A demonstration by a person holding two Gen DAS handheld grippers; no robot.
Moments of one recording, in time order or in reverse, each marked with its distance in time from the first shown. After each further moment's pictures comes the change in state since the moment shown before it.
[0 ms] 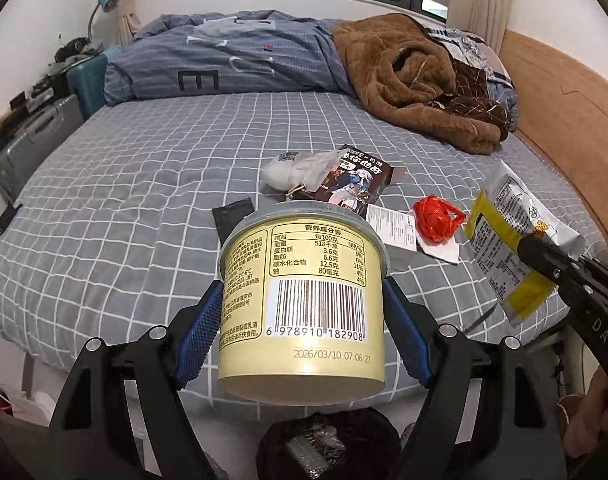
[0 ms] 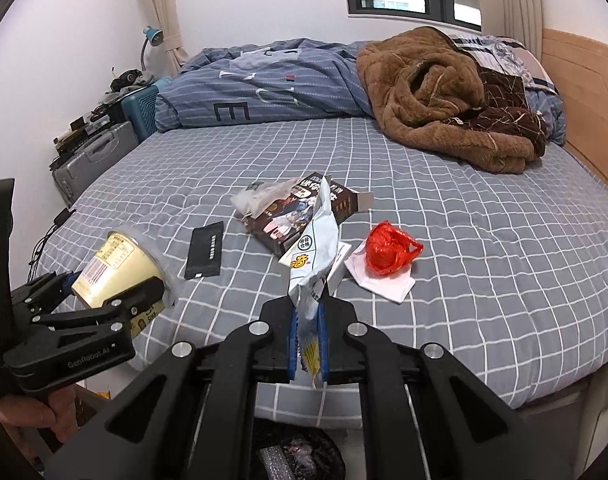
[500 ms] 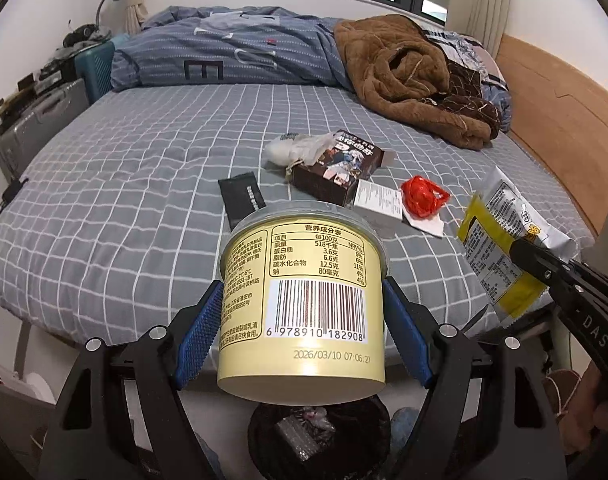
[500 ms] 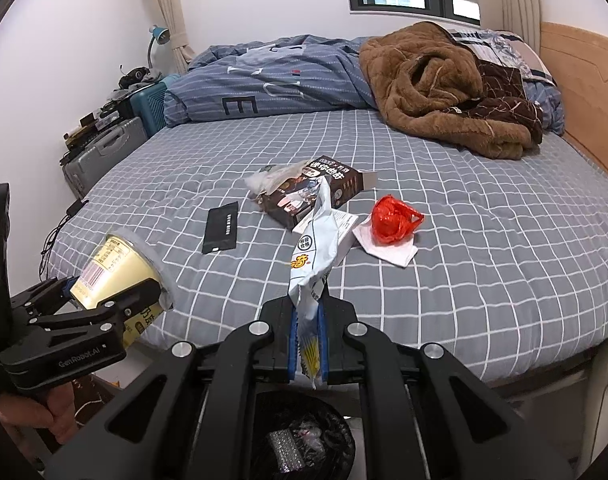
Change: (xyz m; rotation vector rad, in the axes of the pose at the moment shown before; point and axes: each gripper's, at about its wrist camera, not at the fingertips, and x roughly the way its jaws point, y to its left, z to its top) left arm -0.037 0.002 -0.042 -0.036 0.013 -0.029; right arm -0.034 0.007 -0.034 0.015 0.013 0.022
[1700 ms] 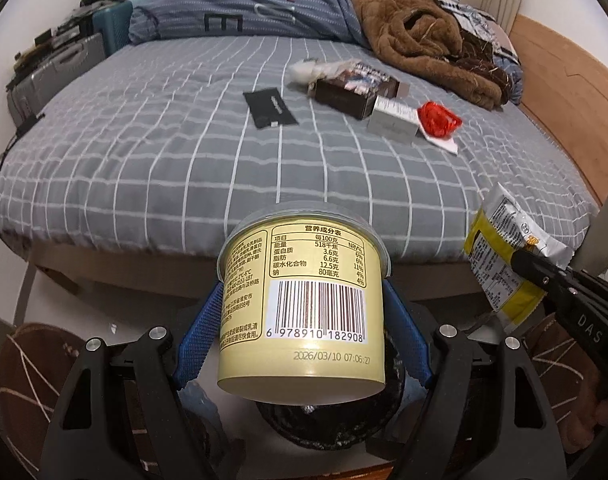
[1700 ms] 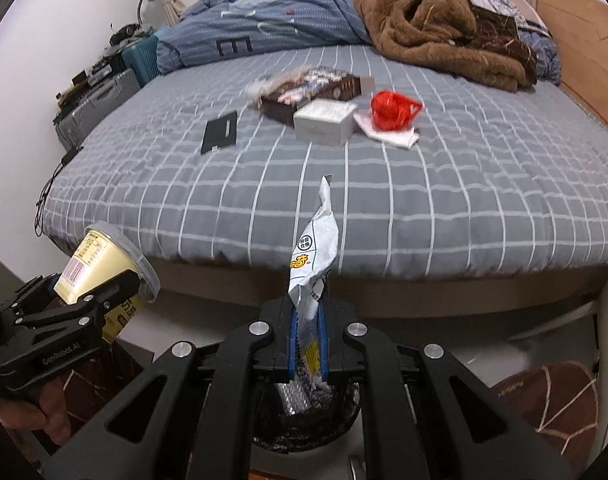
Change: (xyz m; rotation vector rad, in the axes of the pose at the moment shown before) left arm -0.005 0.014 -0.108 -0.041 0.119 0.026; right arm 0.007 0.012 -0.101 0.025 0.188 -0.025
